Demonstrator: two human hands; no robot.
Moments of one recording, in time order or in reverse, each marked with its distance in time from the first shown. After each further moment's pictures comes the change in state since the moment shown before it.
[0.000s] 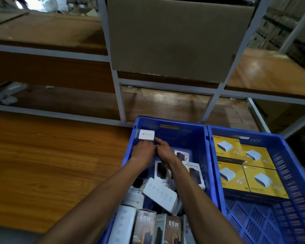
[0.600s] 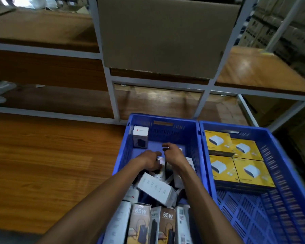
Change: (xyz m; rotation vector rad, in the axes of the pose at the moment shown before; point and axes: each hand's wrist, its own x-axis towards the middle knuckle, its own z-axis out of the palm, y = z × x) left_hand 0.001 0.024 0.033 -0.263 -0.421 0.196; right_hand -0.058 0.007 -0.056 -0.373 0.177 0.068
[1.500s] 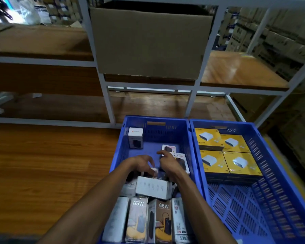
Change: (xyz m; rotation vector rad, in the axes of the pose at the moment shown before) left_hand -0.032 -0.007 0.002 -0.145 -0.148 -0.004; right_hand -0.046 0.022 0.011 0.122 -0.018 0.057
